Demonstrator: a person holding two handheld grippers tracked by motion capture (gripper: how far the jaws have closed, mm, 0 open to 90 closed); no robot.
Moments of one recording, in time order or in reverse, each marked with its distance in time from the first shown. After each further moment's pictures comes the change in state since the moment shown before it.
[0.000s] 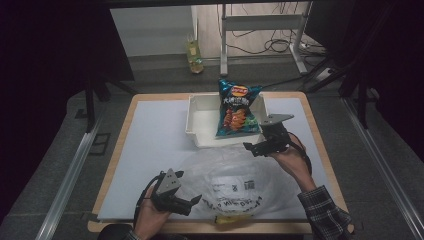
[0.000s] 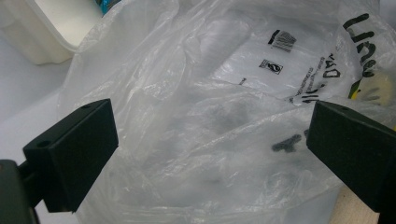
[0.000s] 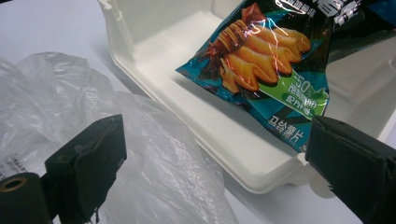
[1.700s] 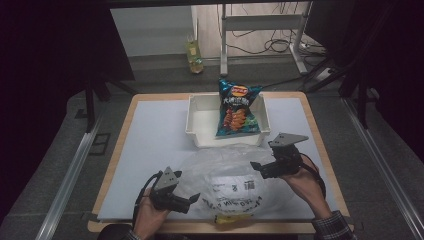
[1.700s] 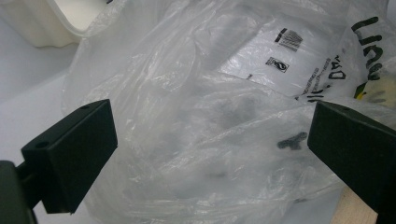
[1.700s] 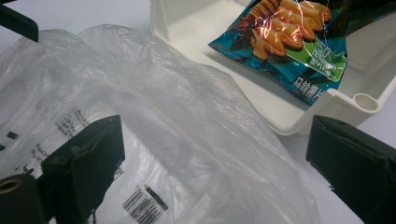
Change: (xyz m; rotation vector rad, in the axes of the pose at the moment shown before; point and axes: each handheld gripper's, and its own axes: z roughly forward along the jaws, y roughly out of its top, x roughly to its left) left arm 0.008 -0.002 0.001 0.015 -0.010 -0.061; right arm 0.033 -0.037 -0.046 -0.016 0.020 -0.009
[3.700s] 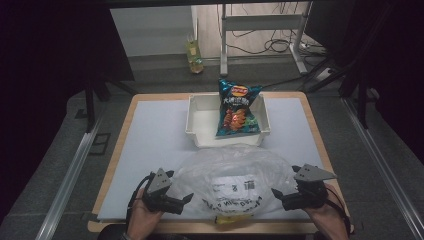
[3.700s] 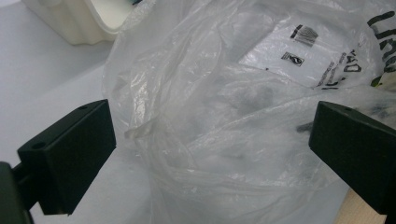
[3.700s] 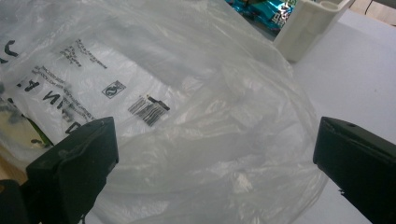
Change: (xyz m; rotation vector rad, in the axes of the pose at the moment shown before) left arm 0.003 -0.006 -0.016 0.003 0.064 0.014; right arm 0.021 -0.079 -0.050 -0.011 -0.099 0.002
